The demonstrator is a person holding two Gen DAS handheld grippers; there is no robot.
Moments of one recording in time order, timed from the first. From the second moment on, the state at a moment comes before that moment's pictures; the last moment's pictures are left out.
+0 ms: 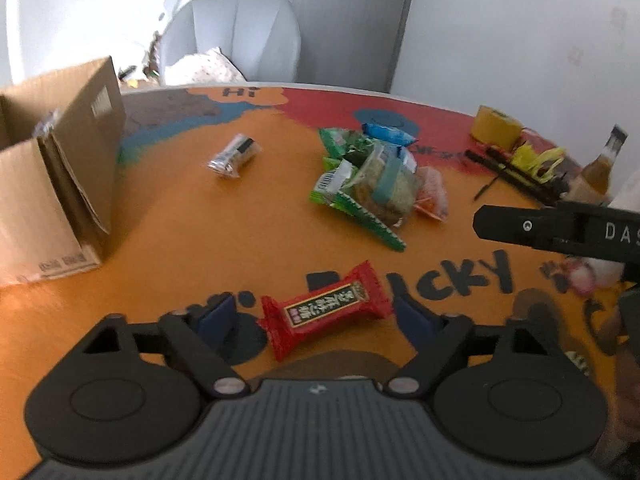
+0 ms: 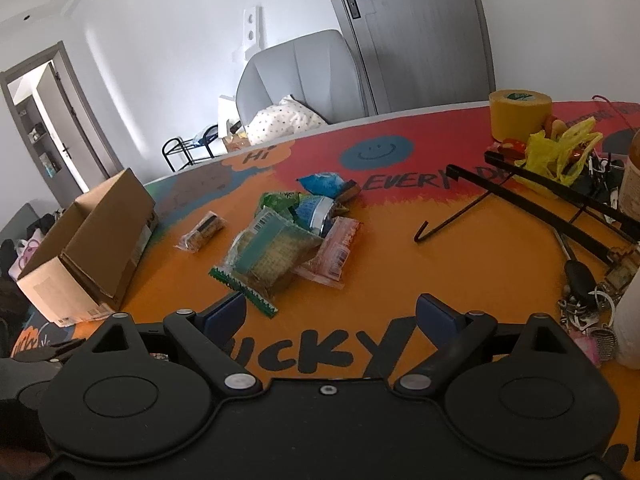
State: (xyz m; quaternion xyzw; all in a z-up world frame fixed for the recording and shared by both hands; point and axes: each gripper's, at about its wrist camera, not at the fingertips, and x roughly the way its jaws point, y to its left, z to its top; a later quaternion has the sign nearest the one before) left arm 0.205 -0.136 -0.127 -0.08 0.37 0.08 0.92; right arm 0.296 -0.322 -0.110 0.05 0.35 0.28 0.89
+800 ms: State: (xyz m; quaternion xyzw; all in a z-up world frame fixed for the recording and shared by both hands) left arm 0.232 -0.082 -0.121 -0.12 0.37 0.08 0.92; right arm 0.339 -0.281 -0.120 0.04 0.38 0.23 0.90
